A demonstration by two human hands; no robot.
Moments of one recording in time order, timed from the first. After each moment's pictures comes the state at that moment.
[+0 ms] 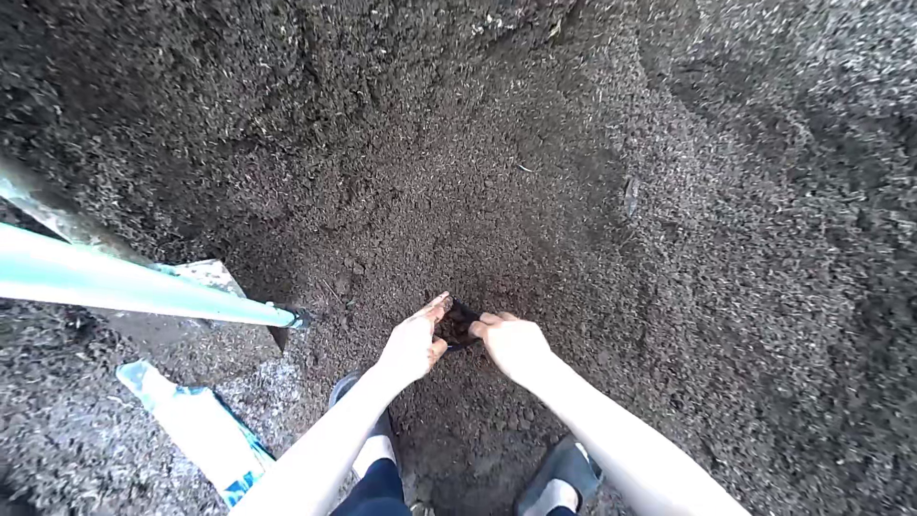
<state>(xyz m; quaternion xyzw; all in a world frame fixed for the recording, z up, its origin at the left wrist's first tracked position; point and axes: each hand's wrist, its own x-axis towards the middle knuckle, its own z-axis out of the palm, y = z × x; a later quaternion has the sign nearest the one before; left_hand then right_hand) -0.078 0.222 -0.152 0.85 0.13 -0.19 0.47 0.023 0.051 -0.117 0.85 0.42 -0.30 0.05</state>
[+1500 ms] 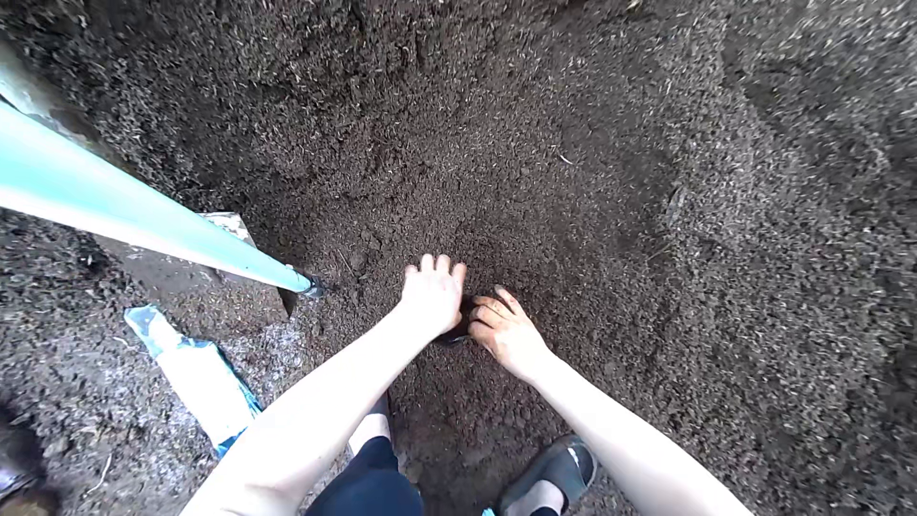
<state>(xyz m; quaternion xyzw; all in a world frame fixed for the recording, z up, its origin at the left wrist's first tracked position) -0.039 0.232 -0.132 0.94 0.12 -0.22 0.22 0.032 0.037 -0.186 0.75 0.65 -0.08 -0.10</state>
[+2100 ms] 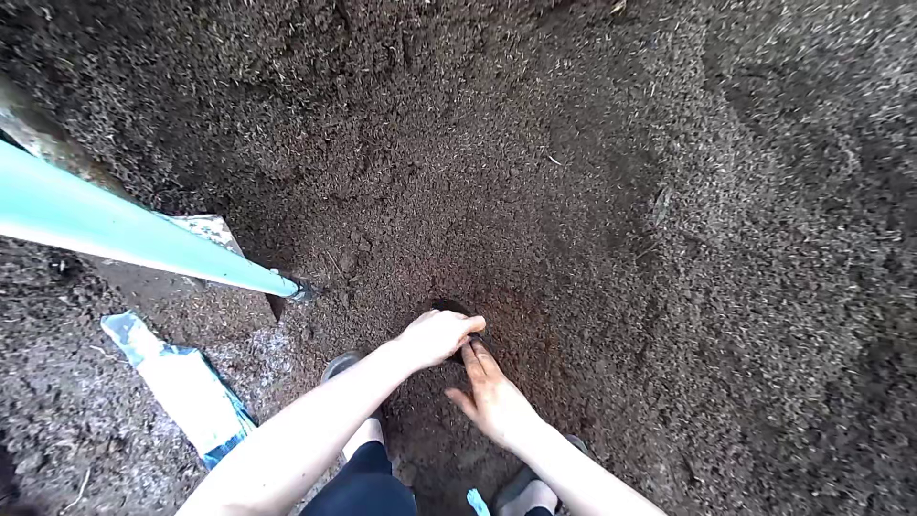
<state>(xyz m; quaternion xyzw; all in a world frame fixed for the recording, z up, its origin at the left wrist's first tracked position) -0.066 0.208 -0.198 0.88 -0.10 -0.16 0.43 -0.054 0.021 -0.147 0.85 0.38 -0.36 -0.09</state>
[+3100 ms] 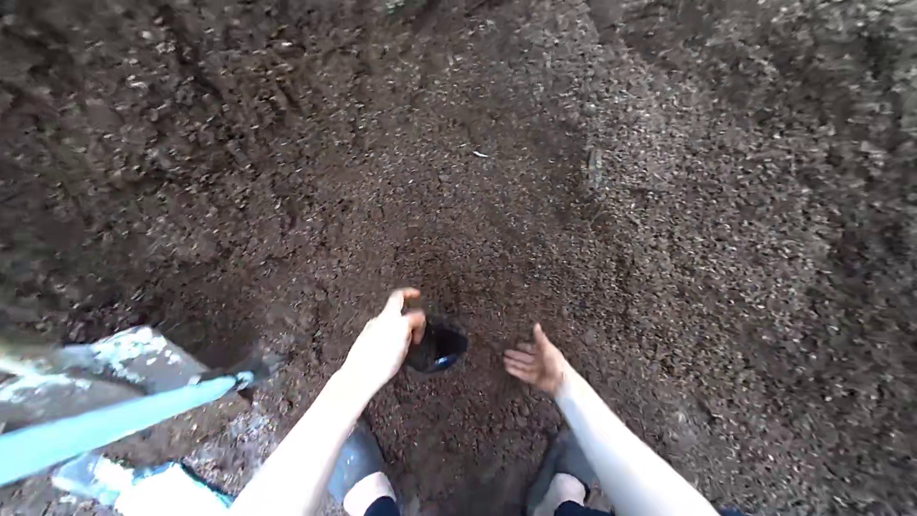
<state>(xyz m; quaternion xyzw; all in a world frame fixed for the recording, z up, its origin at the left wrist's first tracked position) -0.032 0.234 -0.166 0.92 0.03 -0.18 0.35 0.053 -0.089 -0.246 0.63 -0.36 -0.35 -0.59</state>
